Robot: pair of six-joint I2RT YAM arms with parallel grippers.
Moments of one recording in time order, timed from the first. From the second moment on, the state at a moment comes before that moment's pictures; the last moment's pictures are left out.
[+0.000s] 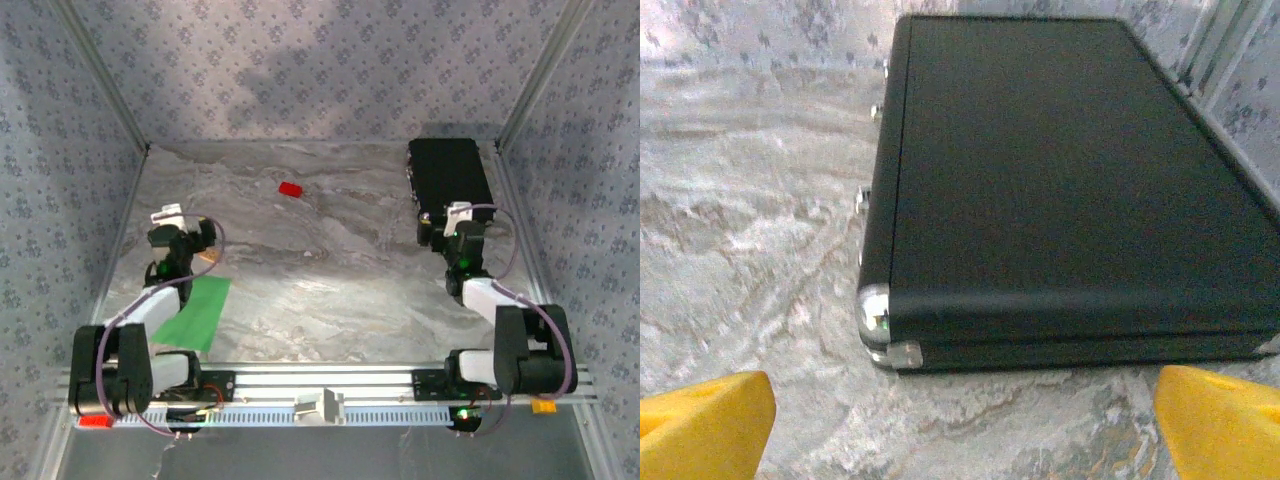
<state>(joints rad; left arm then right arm) 0.01 1.17 0.42 0.41 -0.18 -0.18 0.02 1.27 0.44 0.45 0.07 0.00</state>
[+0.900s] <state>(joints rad) 0.00 0.76 0.33 -0.56 0.01 -0.91 0.47 1.00 0.53 -0.12 -0.16 0.70</state>
